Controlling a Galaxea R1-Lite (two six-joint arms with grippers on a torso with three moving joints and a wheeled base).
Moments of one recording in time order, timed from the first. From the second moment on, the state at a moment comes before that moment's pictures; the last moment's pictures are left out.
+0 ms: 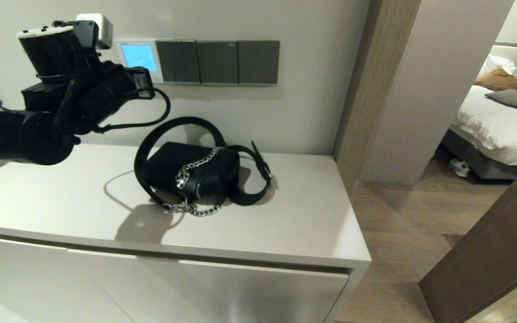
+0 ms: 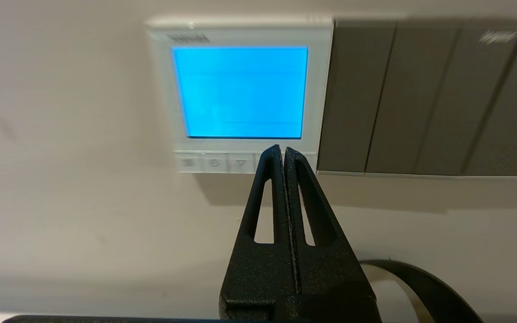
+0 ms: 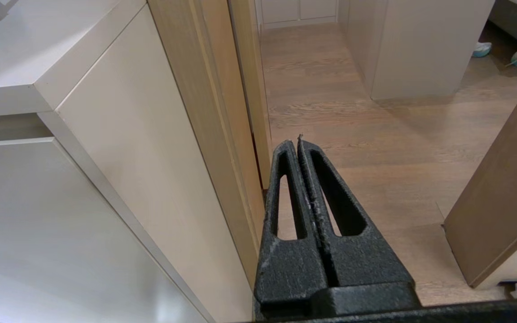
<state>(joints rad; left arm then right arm) -0.22 1.84 -1.36 -0.67 0.13 0.04 0.00 0.00 0.00 0.01 0.00 0.03</state>
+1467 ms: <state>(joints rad) -0.15 0.62 -0.43 -0.35 0.22 0.12 0.00 0.00 0.00 0.01 0.00 0.03</state>
